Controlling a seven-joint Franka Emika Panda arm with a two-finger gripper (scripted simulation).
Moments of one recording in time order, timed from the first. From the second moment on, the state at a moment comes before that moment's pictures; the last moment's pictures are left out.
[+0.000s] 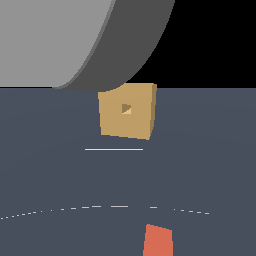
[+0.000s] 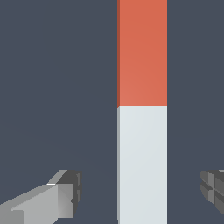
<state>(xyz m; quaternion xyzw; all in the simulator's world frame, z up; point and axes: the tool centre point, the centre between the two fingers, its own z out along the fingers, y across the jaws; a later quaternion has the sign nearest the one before) -0.001 -0.335 0.037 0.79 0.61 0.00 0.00</state>
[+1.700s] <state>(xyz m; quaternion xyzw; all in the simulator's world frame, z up) -0.008 -0.299 0.023 0.79 0.61 0.00 0.00</state>
